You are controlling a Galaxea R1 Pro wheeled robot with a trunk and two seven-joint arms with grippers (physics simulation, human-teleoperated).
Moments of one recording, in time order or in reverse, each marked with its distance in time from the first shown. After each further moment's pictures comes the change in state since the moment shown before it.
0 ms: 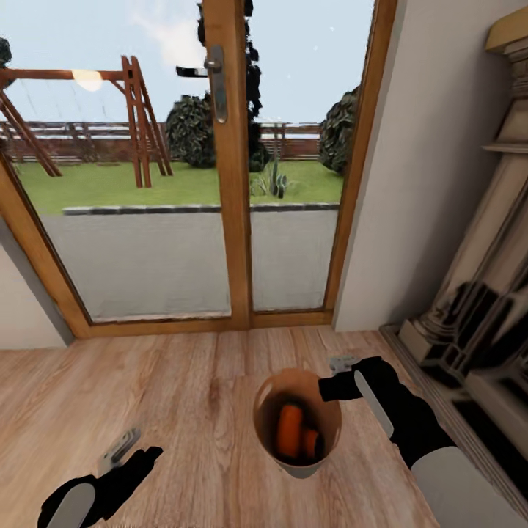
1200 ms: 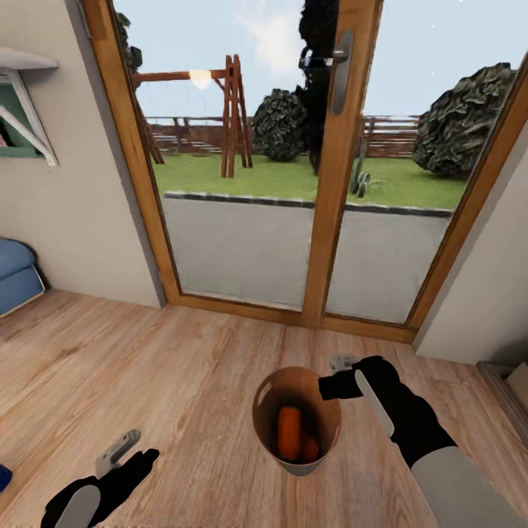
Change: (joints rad) left arm 0.001 -0.012 -0.003 0.008 -0.107 -0.009 -0.006; right arm 0.000 0.000 -0.005 -0.010 -0.003 0.000 0.003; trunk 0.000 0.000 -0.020
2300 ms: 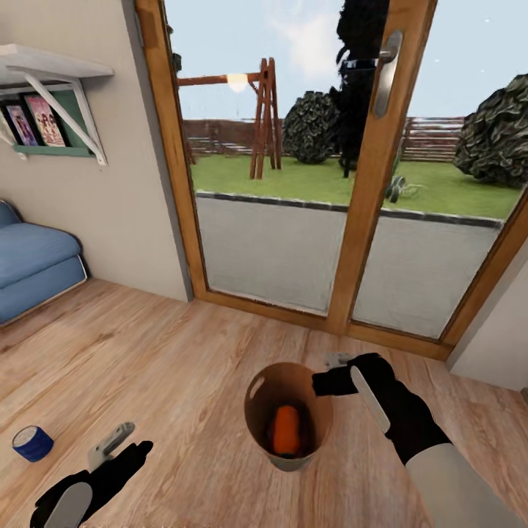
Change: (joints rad) left arm 0.010 0.028 -0.002 -0.075 -0.003 -0.007 0.023; right arm -0.011 0.022 0.001 -0.004 -0.054 0.001 -0.018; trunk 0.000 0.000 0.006
